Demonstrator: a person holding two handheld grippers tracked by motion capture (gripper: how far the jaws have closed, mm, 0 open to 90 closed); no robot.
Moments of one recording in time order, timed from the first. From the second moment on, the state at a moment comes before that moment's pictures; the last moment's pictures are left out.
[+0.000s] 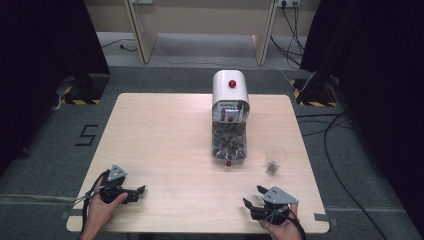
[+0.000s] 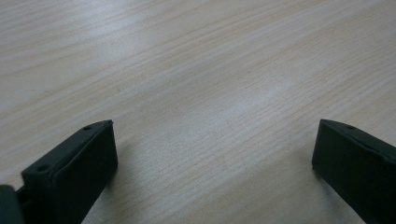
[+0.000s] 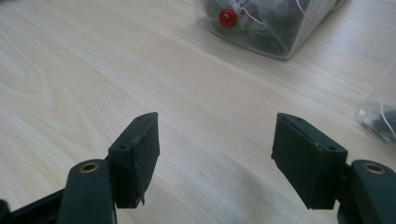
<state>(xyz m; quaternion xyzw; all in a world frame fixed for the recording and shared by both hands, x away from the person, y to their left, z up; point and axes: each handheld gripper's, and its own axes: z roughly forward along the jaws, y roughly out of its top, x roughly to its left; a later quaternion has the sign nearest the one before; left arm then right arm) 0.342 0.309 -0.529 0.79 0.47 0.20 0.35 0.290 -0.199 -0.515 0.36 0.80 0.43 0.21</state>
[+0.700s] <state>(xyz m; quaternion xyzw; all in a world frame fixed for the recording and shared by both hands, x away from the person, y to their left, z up) 0.342 0.309 -0.529 0.79 0.47 0.20 0.35 0.271 -0.236 -0.527 0.41 0.78 0.41 0.22</state>
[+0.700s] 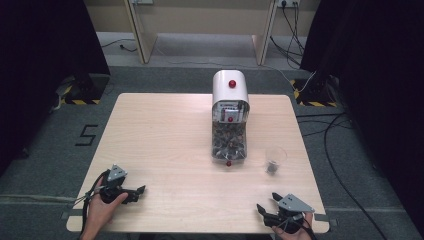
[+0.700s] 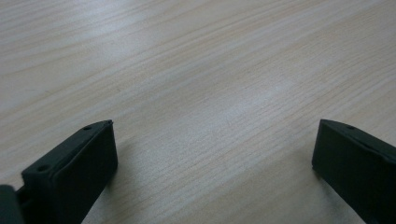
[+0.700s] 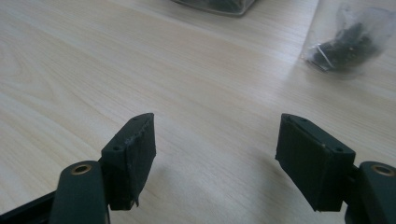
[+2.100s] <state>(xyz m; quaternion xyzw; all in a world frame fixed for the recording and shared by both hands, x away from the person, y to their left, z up) 0.342 0.309 -0.529 0.79 0.47 0.20 0.35 0.242 -0.276 -0.537 0.46 0.75 0.40 0.25</state>
